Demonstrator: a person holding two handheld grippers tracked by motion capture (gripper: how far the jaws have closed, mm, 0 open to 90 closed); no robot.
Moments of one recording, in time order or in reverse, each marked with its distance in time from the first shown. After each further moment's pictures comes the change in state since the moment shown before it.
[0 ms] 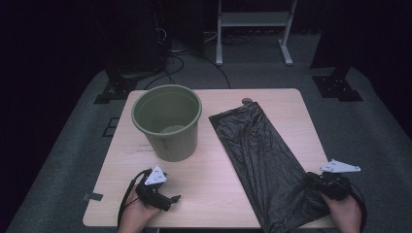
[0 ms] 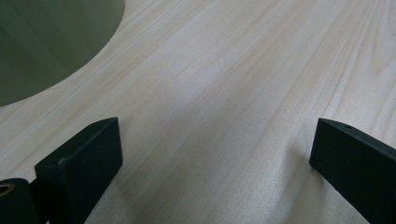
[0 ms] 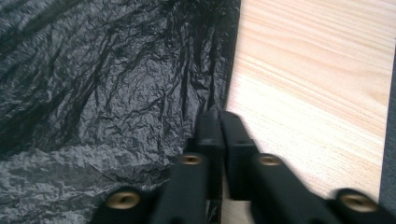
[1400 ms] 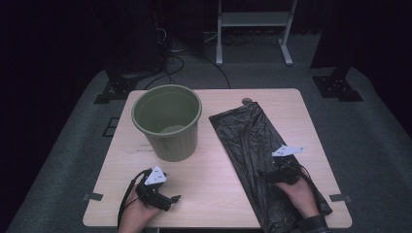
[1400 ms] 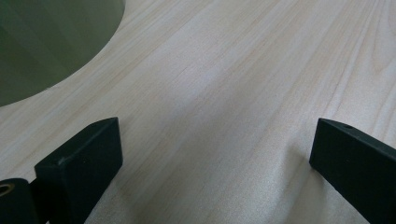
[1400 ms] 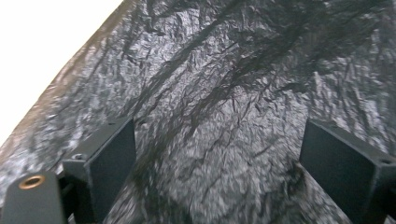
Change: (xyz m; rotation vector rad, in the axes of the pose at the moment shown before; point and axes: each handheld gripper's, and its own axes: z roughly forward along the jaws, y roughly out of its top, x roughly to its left) left arm 0.000 0.000 0.000 0.000 0.000 0.000; right arm 0.076 0.073 0.075 0.005 0.167 -0.079
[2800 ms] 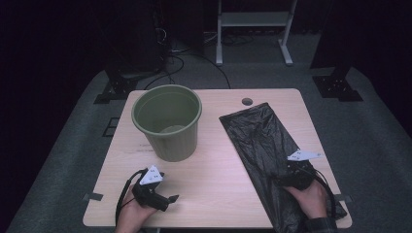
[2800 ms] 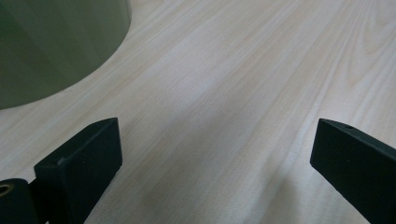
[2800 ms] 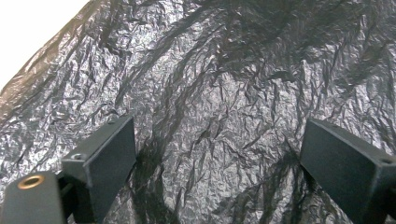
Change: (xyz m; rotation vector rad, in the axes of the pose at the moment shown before) left arm -0.001 0.003 -0.015 -0.038 -0.010 -0.034; right arm -0.030 -0.033 -0.016 -0.027 -0.047 0.028
